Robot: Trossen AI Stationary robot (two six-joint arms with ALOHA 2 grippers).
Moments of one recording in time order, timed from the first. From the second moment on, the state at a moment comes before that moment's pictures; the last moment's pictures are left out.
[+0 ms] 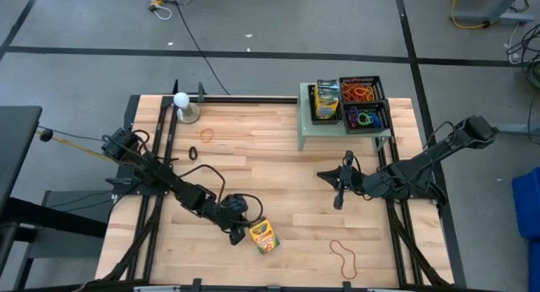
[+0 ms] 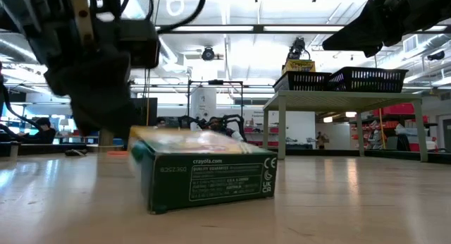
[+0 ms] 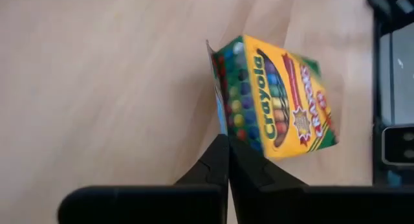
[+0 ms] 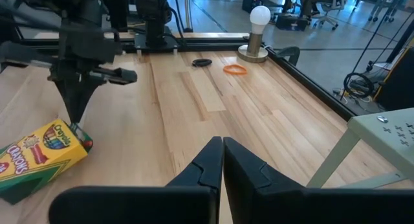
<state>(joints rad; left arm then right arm) -0.52 1.70 0.72 0.19 -0.27 -0.93 0.48 0.98 0.43 0.16 0.73 0.18</state>
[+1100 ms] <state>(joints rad) -0.52 1.67 0.83 0.13 -0.30 -0.59 0.43 1.93 0.68 0.91 0.14 0.88</state>
